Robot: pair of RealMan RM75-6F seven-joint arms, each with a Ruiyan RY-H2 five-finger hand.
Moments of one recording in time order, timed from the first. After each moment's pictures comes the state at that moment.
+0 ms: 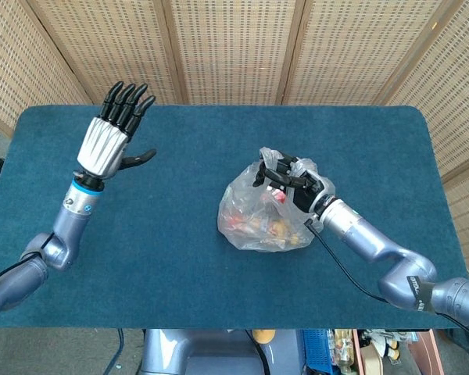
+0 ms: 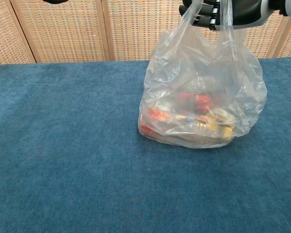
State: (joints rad) left arm -0.89 -1.60 -0.20 -0.76 1.50 1.49 -0.27; right arm 0.91 -1.11 0.33 -1.61 -1.35 0.60 2.11
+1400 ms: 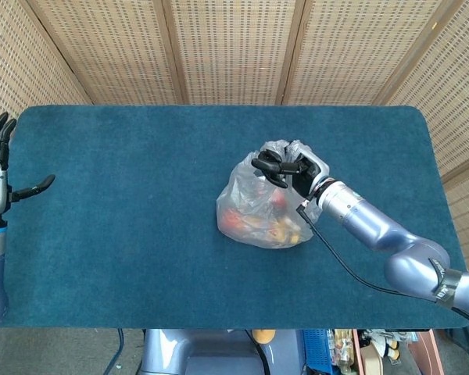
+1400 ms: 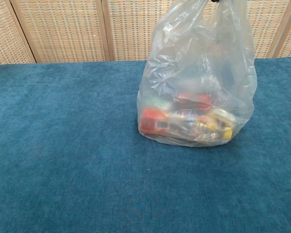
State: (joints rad) left arm -0.50 -1.46 -0.20 -0.83 1.38 1.54 -0.55; right arm 0.95 -0.95 0.56 -1.74 -0.83 0.30 1.50
